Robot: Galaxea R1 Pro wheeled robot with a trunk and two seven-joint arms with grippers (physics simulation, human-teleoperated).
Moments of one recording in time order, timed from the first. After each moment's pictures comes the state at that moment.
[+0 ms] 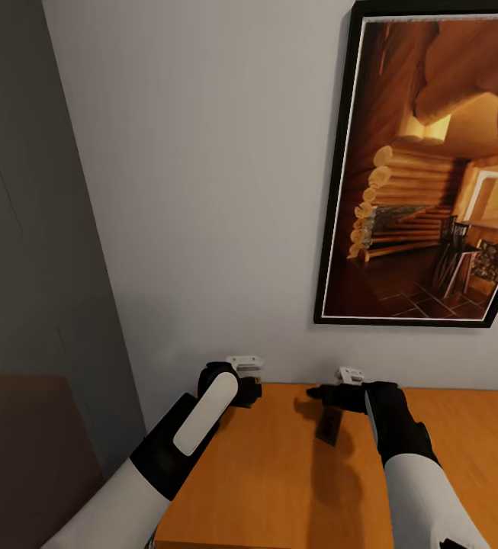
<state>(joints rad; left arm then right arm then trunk) -0.68 -0.17 -0.57 -1.25 1.05 0.89 1.05 -0.70 0.09 -0.46 -0.87 0.47 0.71 0.60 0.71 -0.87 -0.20</state>
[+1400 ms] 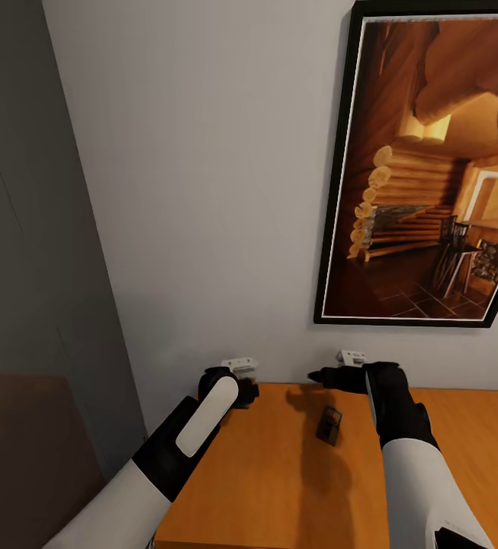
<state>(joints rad) -0.68 -0.17 -0.57 -1.19 1.05 0.77 1.05 -0.75 0.10 -0.43 -0.96 0.52 0.80 0.61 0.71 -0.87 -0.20</state>
